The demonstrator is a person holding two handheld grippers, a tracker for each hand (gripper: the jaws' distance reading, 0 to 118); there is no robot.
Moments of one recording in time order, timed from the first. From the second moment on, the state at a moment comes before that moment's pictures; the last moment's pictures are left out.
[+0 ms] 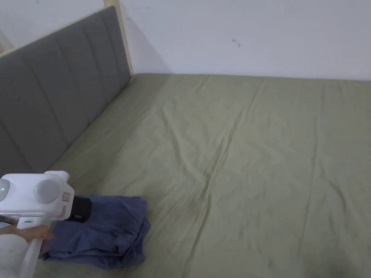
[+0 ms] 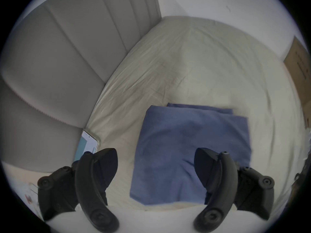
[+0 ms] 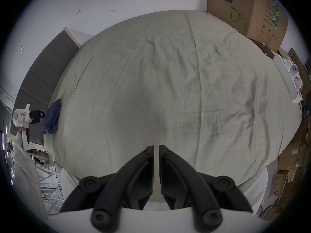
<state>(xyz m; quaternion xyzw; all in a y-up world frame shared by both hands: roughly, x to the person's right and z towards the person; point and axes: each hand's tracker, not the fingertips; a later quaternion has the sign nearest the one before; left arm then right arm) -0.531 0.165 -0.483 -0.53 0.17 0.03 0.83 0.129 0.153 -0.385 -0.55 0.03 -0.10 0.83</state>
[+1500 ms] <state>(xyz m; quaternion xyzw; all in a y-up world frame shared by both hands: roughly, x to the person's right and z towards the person) -0.129 0.365 -0.292 -0.16 0.02 0.03 0.99 0.132 0.332 -0.290 -0.13 -0.02 0.02 0.99</state>
